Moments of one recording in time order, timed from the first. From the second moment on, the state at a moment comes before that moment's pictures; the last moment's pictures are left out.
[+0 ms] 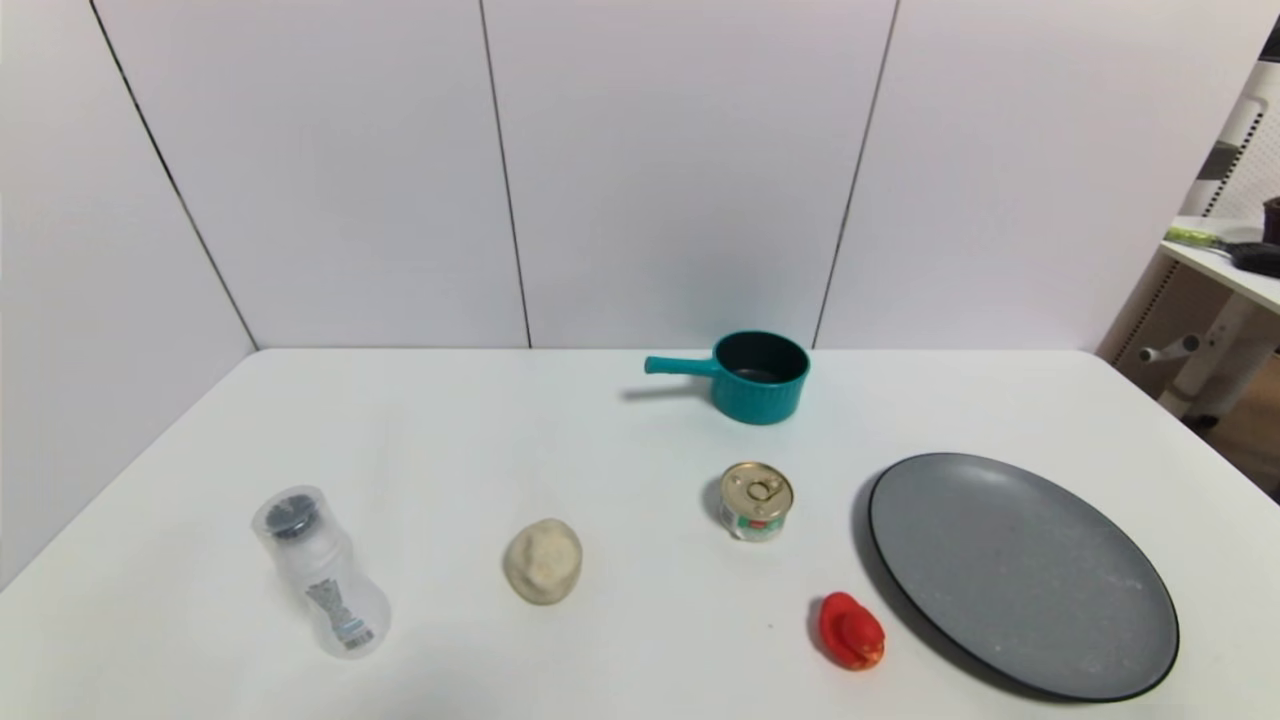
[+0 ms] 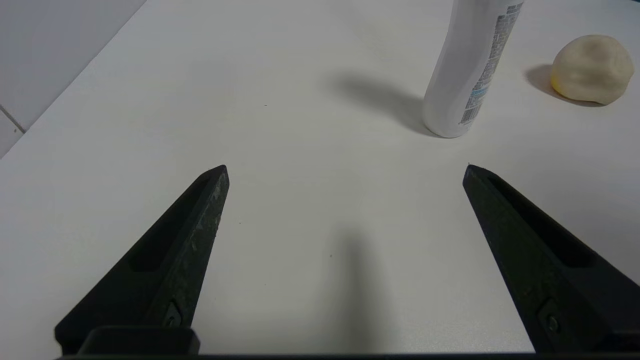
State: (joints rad) left arm 0.00 0.00 -0.04 0.11 0.01 -0.02; right arm 0.01 0.23 -0.31 0.01 -0.02 0.03
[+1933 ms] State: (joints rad) left arm 0.00 0.00 -0.04 0.11 0.01 -0.02; right arm 0.20 2.08 -1.68 0.13 0.71 -0.62
